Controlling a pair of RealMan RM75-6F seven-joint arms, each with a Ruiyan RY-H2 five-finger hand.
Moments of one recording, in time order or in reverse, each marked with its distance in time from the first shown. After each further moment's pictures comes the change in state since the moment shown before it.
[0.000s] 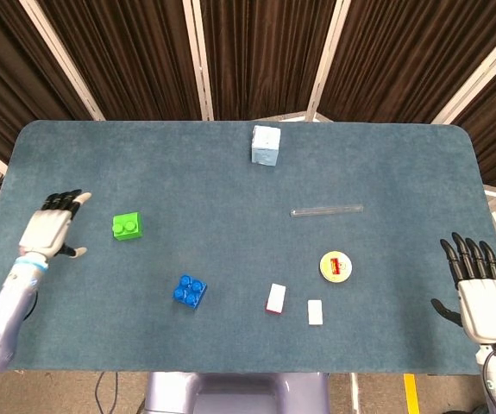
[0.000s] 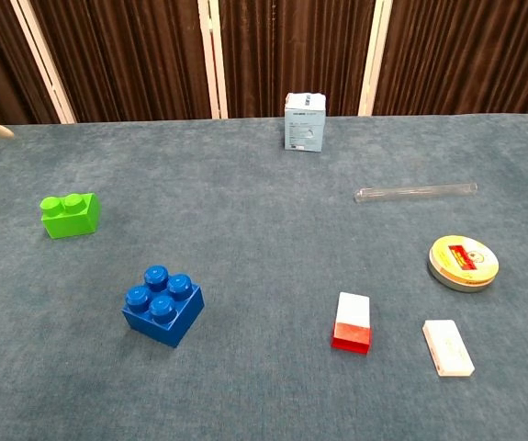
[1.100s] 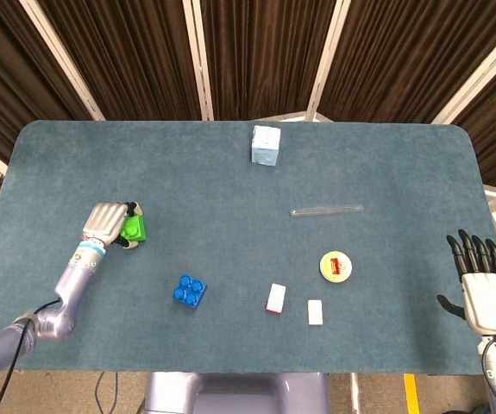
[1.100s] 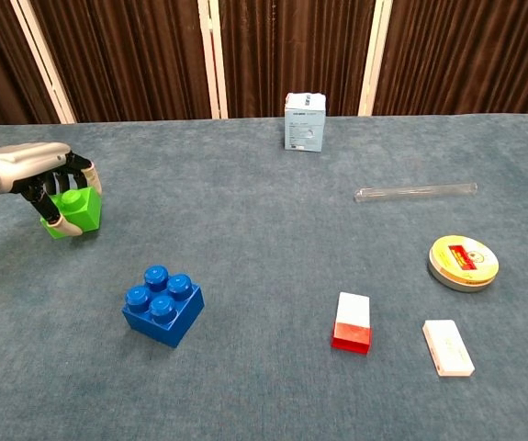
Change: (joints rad) left arm -0.176 -0.266 0.000 0.258 -0.013 -0.095 -0.029; right arm 0.021 -0.017 0.017 0.042 0.082 -0.060 -0.014
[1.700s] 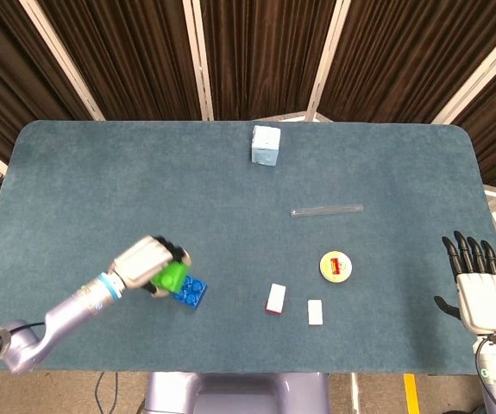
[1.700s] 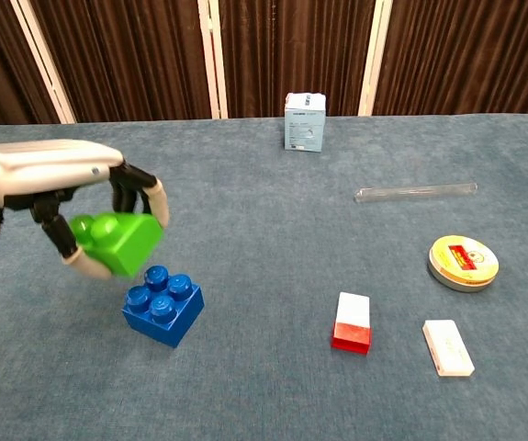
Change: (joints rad) left arm -0.034 0.286 0.186 -0.488 0.553 0.114 -0.213; right arm 0.006 -0.011 -0.003 -0.014 0.020 -0.018 -0.045
